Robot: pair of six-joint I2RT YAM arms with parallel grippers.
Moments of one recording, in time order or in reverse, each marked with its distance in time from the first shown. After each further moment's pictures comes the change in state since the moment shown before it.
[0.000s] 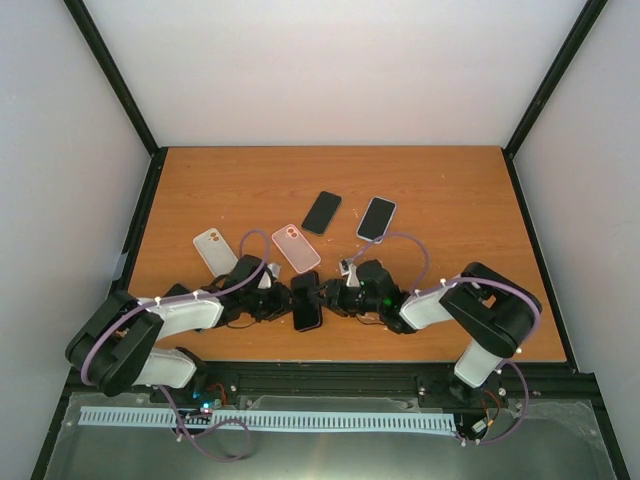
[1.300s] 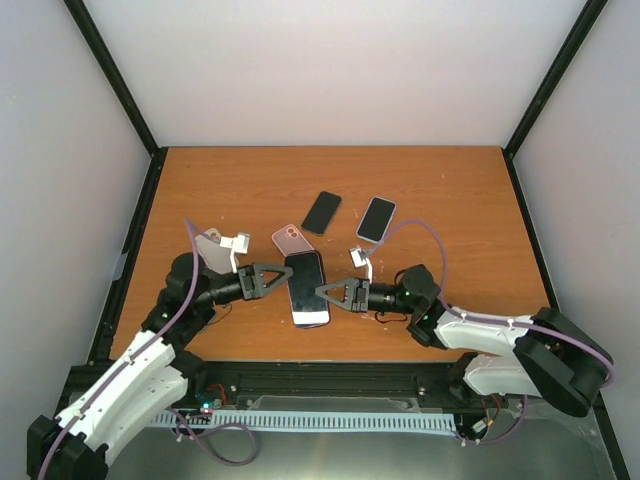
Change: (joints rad) left arm 0.149 -0.684 0.016 -0.006 0.264 0.018; right arm -0.013 -0.412 -0.132 0.262 -0.237 -0.003
